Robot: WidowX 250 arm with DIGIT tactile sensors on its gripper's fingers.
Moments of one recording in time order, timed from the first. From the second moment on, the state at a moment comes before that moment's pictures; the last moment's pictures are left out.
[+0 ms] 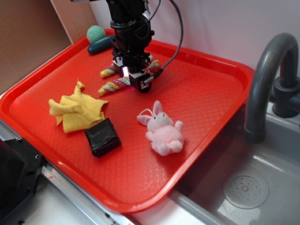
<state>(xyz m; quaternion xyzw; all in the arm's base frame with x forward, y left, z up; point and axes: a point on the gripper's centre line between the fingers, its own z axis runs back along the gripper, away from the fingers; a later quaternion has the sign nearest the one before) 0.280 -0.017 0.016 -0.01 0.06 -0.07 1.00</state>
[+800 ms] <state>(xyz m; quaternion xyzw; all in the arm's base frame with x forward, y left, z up) 0.234 -0.015 0.122 0.02 -0.01 0.22 0.97</state>
